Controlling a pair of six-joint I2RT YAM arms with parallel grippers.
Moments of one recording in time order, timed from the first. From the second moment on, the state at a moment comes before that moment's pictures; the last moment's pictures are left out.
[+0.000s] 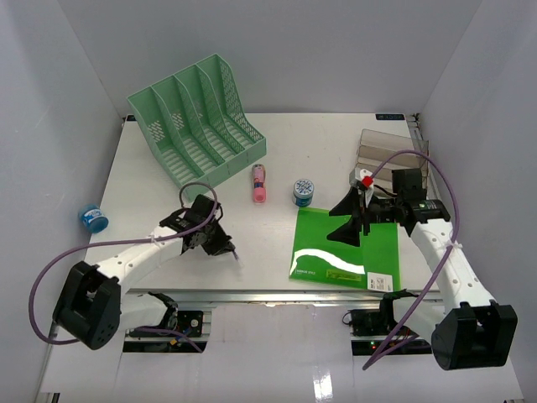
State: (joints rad) left arm -0.53 1.23 0.67 -0.56 0.03 -1.10; right arm 0.11 1.05 0.87 -0.74 -1.24 -0.71
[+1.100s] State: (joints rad) left arm -0.83 1.50 0.77 0.63 0.42 -0.89; right arm 0.29 1.21 0.82 -0.06 -0.95 0.48
